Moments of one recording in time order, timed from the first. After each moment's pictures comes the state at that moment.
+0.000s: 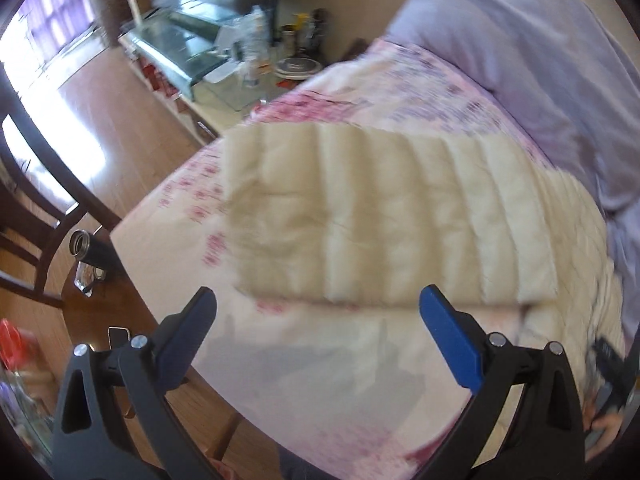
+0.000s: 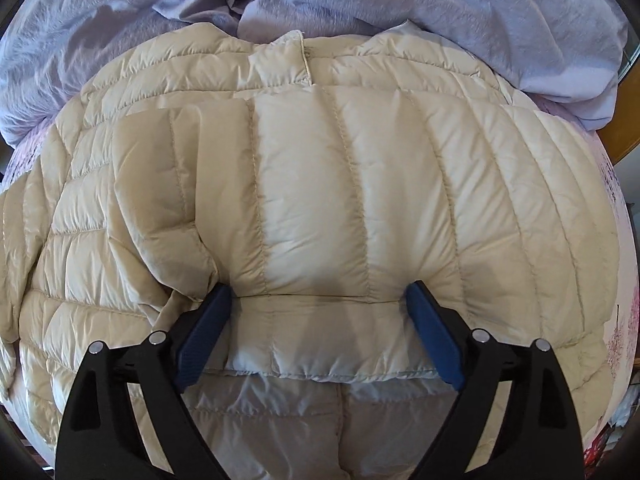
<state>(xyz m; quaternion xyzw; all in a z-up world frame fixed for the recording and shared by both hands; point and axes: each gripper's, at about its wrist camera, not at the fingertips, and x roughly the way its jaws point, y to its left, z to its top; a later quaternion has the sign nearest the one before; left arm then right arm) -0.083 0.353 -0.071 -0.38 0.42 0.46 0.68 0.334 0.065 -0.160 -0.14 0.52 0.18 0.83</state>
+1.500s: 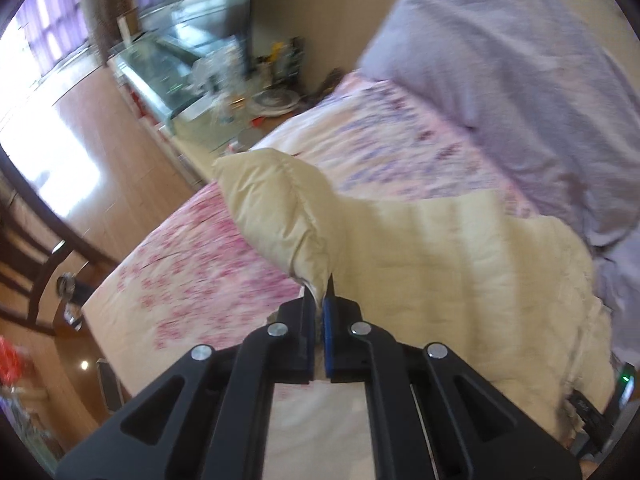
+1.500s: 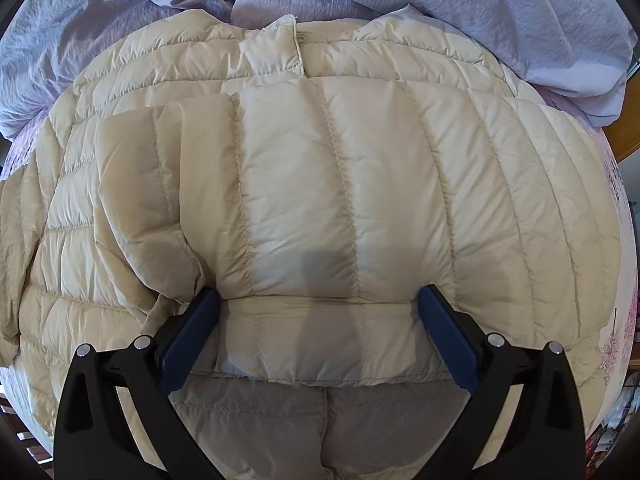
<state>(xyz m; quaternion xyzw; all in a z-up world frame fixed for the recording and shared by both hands) -0.002 0.383 -0.039 -0.35 0.40 0.45 0.72 0.352 0.063 -0.159 -0.14 0.54 0.18 0.81</state>
